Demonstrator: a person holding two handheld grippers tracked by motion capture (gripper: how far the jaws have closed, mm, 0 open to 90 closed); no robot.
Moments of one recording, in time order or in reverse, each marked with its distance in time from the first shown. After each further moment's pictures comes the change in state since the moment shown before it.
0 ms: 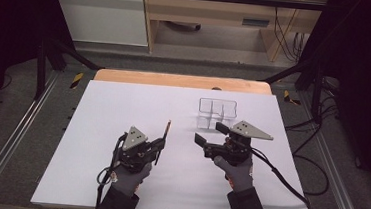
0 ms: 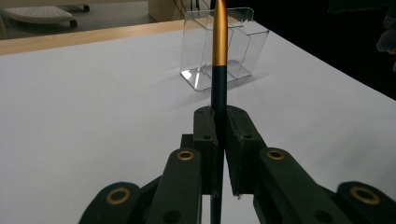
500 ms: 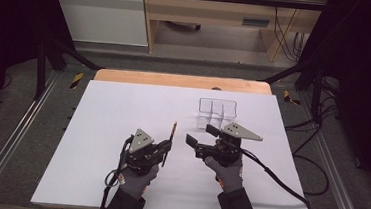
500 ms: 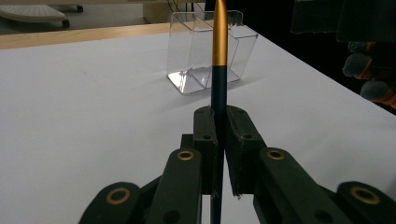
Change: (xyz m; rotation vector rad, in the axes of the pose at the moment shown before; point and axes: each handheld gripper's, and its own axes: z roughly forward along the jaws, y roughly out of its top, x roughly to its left) left arm -0.013 -0.002 0.012 -0.019 -0.019 -0.024; right arm 0.009 -0.009 0.017 -0.005 0.022 0.051
